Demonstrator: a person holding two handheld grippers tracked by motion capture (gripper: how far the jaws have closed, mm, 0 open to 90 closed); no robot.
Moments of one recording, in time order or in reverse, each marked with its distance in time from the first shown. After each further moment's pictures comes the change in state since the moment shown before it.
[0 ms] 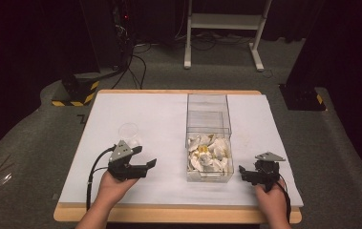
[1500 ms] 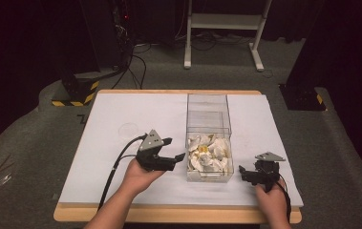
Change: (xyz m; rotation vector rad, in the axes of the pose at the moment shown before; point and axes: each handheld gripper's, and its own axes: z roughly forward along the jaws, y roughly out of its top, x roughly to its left) left arm -0.046 0.054 0.049 -0.013 -0.144 0.084; right arm 0.000 0.000 0.000 0.000 0.000 -0.001
